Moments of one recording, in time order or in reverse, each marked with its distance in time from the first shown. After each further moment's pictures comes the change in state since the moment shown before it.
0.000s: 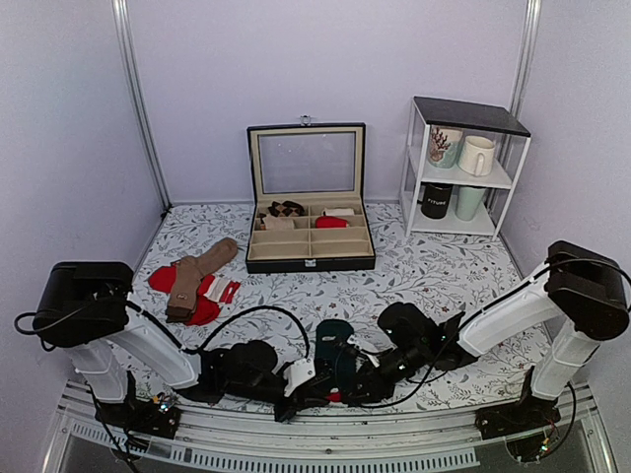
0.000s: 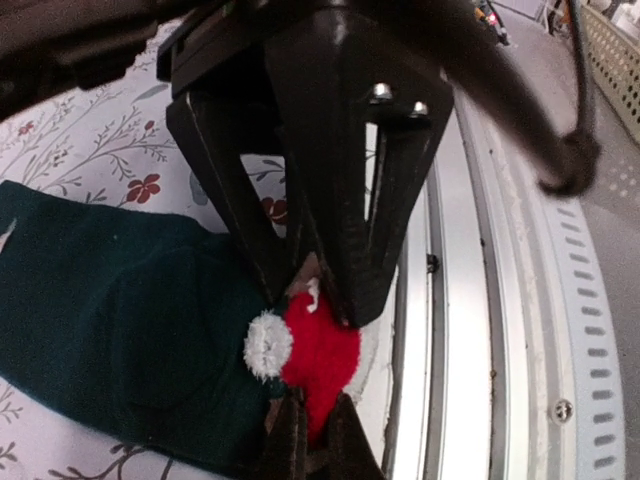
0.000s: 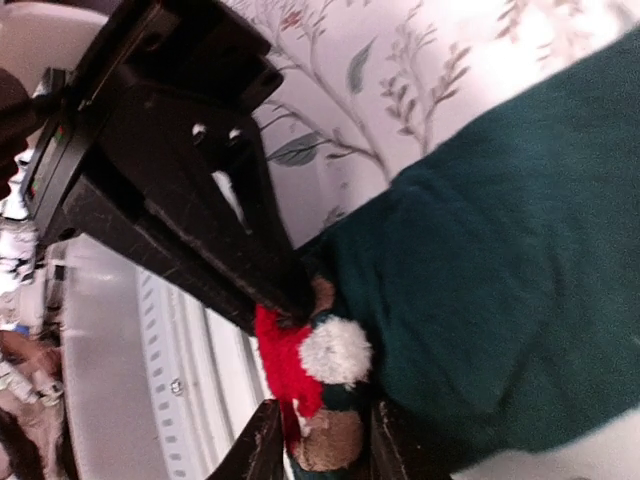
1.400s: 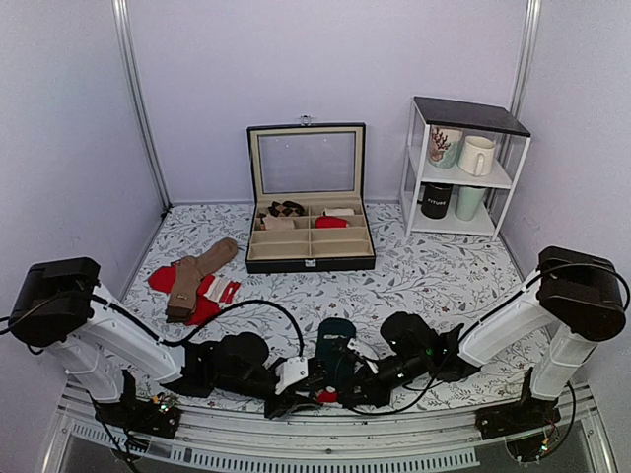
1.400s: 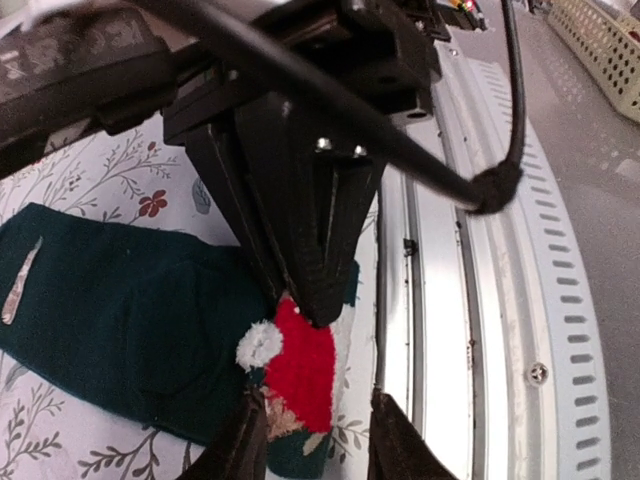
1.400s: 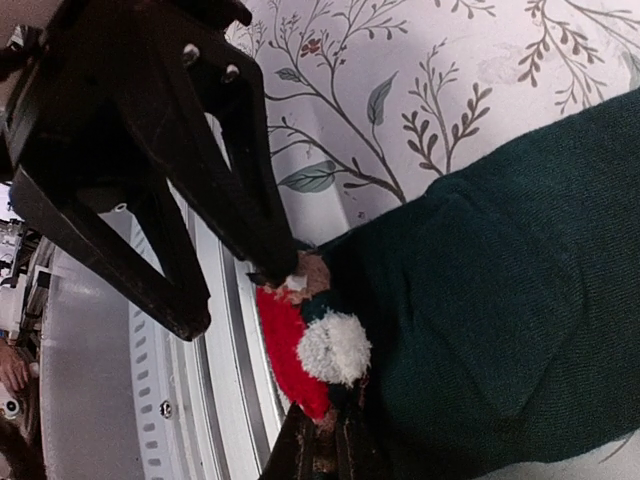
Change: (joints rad) left arm 0.012 -0.167 -0.004 -0.174 0.023 0.097; right arm 0.069 0.003 -0.074 0.194 0.114 0.005
